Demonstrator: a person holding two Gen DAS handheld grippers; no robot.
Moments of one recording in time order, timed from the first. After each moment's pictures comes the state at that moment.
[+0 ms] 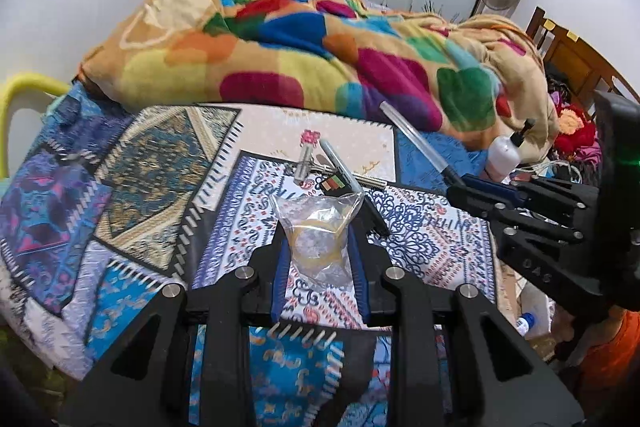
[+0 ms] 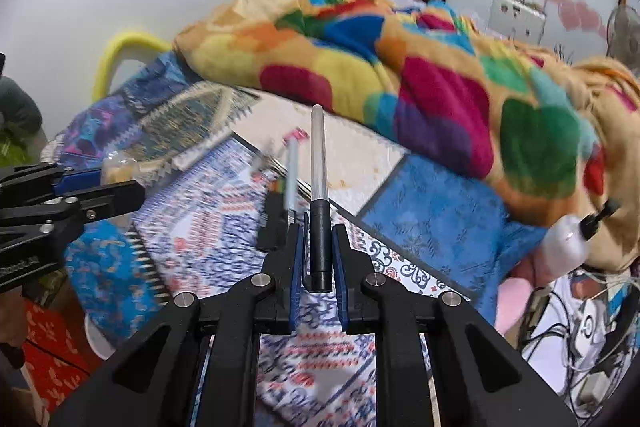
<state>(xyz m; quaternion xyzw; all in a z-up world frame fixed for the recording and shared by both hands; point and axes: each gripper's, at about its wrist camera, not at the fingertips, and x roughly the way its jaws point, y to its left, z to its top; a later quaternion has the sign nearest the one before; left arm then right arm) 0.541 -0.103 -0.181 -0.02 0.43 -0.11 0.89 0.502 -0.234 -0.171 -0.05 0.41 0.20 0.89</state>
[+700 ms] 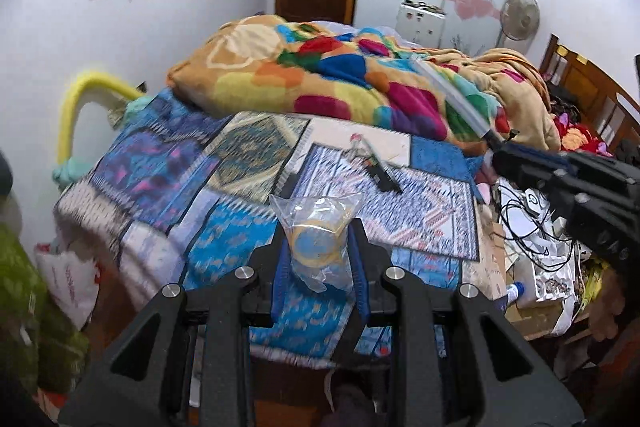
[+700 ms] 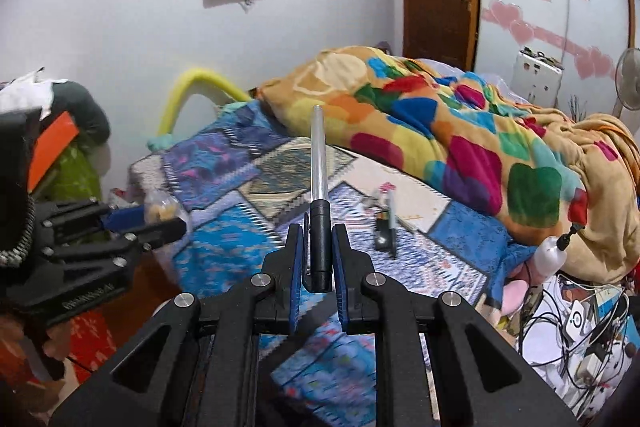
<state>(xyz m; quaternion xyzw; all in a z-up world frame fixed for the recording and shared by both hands) 0.376 -0.044 -0.105 -0.02 0.39 -0.03 0.92 0.358 -0.186 -0.067 -0.05 0.33 0.27 0.90</state>
